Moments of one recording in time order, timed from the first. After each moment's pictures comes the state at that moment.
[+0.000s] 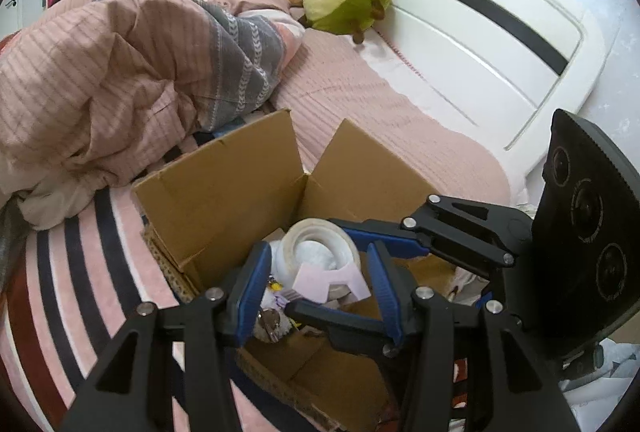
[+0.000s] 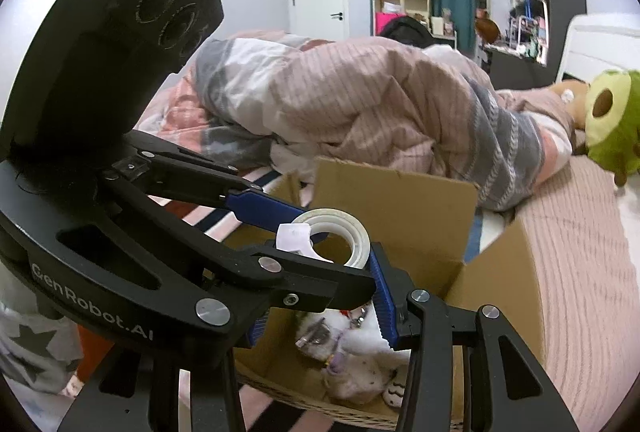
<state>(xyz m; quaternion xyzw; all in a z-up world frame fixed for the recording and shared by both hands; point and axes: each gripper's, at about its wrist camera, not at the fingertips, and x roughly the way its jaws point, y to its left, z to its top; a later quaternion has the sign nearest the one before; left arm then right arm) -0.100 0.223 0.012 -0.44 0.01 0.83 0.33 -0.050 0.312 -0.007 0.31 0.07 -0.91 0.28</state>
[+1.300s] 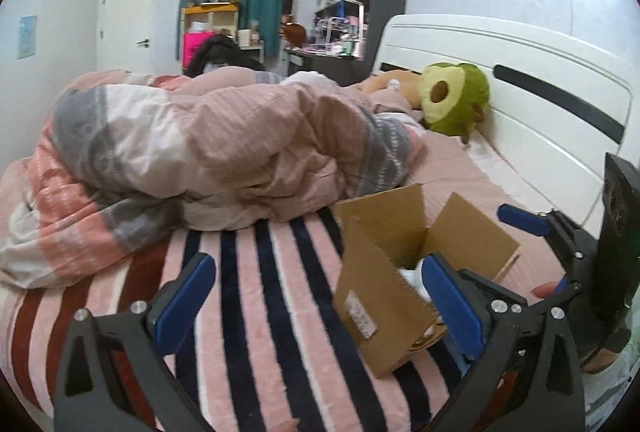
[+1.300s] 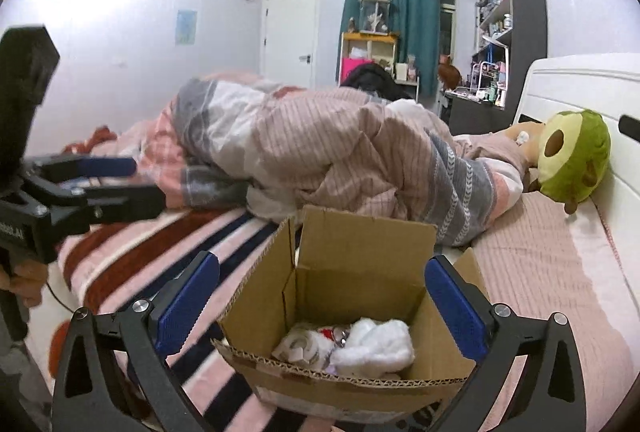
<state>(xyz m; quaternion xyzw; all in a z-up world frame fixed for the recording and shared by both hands) 0.003 0.112 0.054 -0.28 -0.02 0.95 0.10 0.000 0.298 0.024 0.22 0.09 -0.95 0.21</state>
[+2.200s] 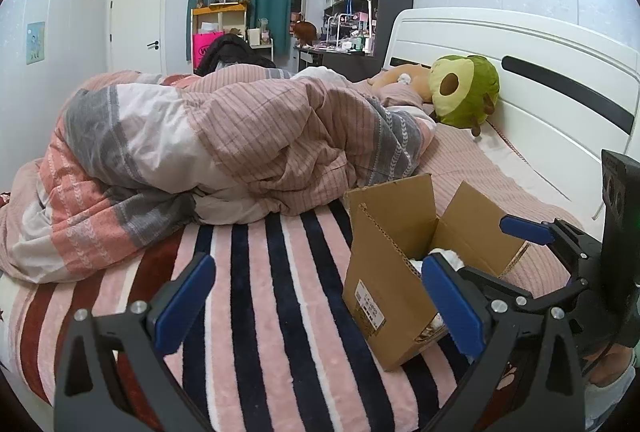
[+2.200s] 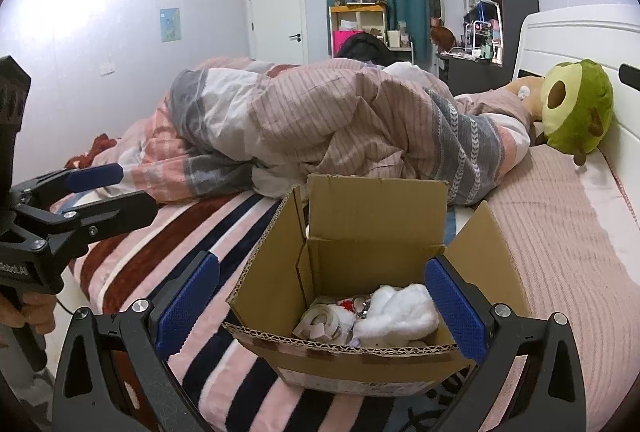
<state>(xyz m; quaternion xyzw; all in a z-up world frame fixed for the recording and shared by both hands) 0.011 0.121 0.047 -0.28 -0.01 0.96 0.08 -0.004 0.310 0.014 0.28 0.03 -0.94 0.21</state>
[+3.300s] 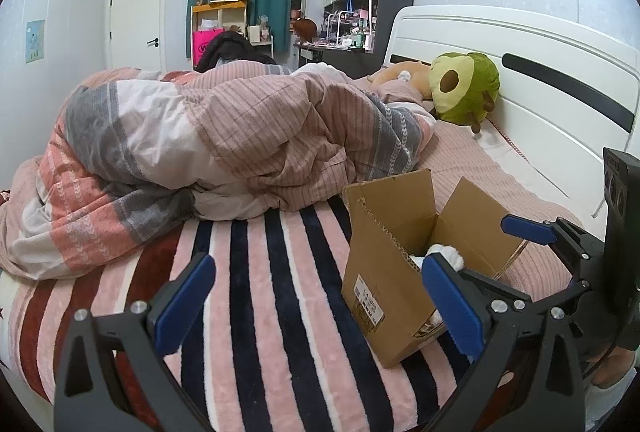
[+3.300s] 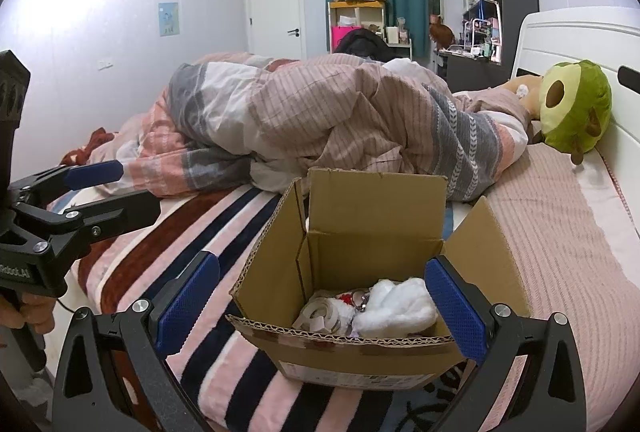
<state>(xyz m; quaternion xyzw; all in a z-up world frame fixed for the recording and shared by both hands) 0.013 0.123 0.044 -0.29 -0.01 0.95 0.08 0.000 0.306 0.014 0.28 0.04 -0.94 0.21</state>
